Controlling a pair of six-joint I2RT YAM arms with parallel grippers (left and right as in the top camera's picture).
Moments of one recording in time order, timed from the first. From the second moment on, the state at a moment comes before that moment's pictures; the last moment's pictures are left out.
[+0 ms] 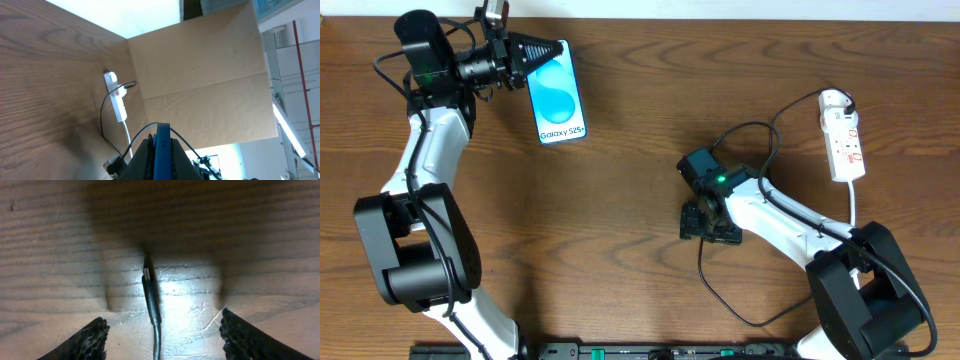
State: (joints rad) left arm 0.19 1.91 1.39 0.39 1.46 -1.14; right arm 0.58 1.75 1.00 -0.80 -0.06 0.70
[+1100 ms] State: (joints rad) left arm 0.19 1.91 1.39 0.39 1.46 -1.14; right arm 0.58 1.78 1.00 -0.80 -0.08 0.66
